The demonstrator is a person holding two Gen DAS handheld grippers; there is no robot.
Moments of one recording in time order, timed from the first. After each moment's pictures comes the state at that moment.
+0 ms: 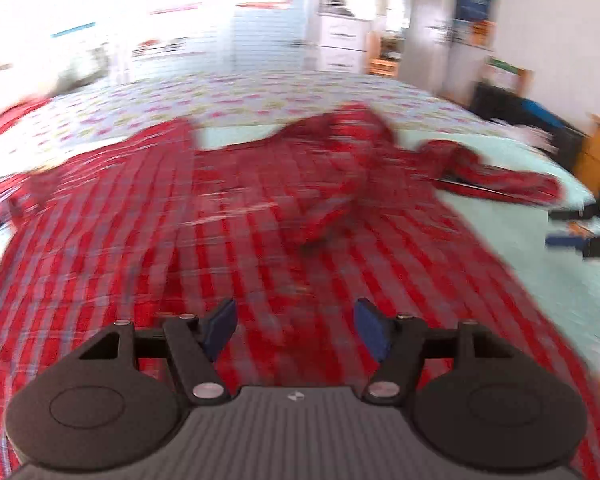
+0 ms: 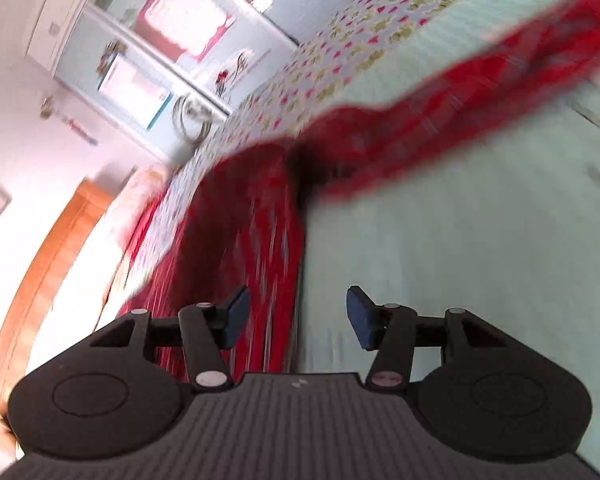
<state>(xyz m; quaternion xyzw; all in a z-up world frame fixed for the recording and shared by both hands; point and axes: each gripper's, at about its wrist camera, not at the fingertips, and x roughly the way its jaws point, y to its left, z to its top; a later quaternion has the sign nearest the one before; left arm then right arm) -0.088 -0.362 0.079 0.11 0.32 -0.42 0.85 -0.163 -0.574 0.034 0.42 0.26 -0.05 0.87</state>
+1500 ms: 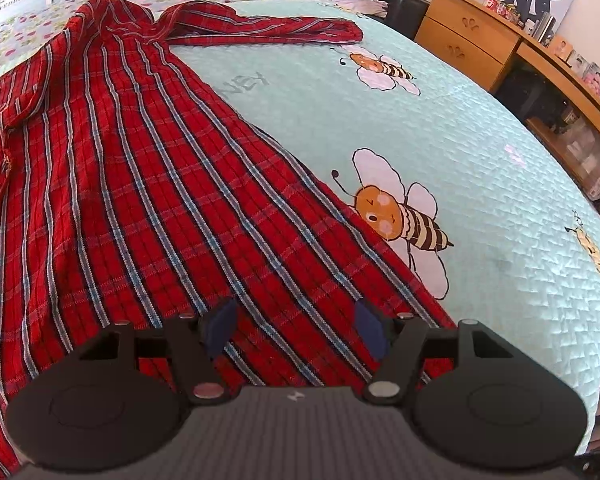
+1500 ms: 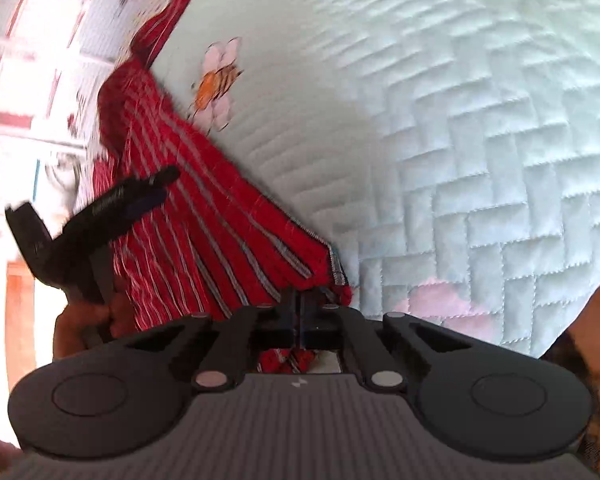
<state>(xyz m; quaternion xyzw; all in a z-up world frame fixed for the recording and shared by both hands) -0.241 -0.406 0.049 0.19 0.42 -0.55 0.70 -0.484 -0.303 0.022 0.61 0.30 -0.26 0.69</state>
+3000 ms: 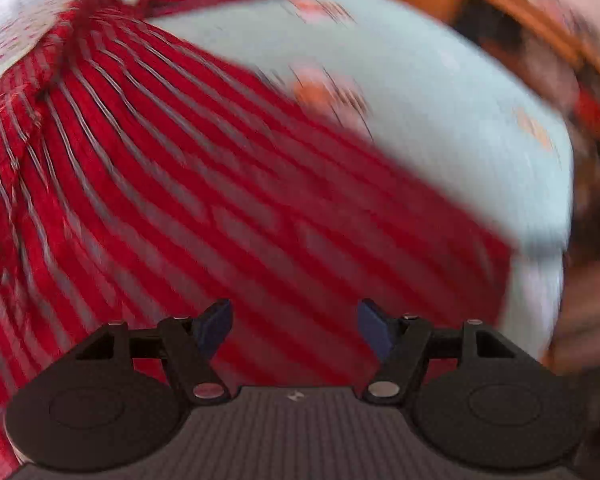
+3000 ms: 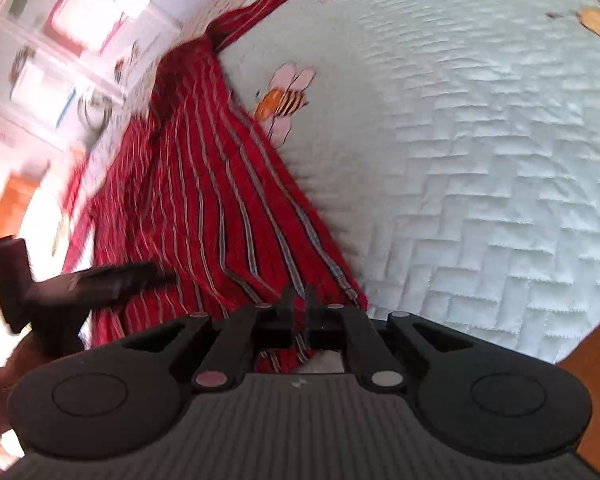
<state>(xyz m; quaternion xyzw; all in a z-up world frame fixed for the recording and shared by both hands) -0.325 -0.274 0.078 0.32 0.41 -0.59 0.62 -0.484 -0.292 0.068 0.46 0.34 -0.22 0.79</state>
